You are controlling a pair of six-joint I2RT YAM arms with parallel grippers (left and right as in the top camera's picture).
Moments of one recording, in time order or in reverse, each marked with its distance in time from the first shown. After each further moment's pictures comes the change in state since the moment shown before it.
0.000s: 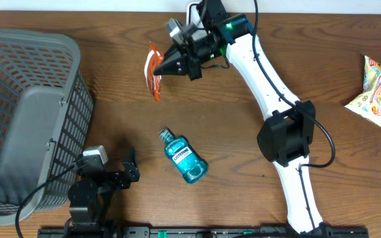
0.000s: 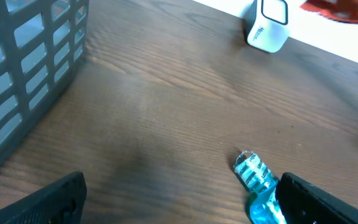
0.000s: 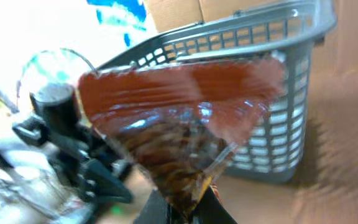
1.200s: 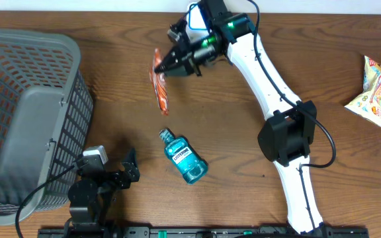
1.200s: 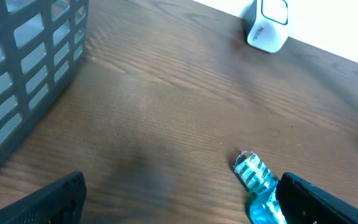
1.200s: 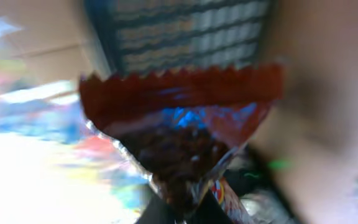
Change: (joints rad) left arm 0.000 0.000 0.000 0.000 0.000 0.000; right arm -0.008 0.000 0.008 -0.071 0.245 1.292
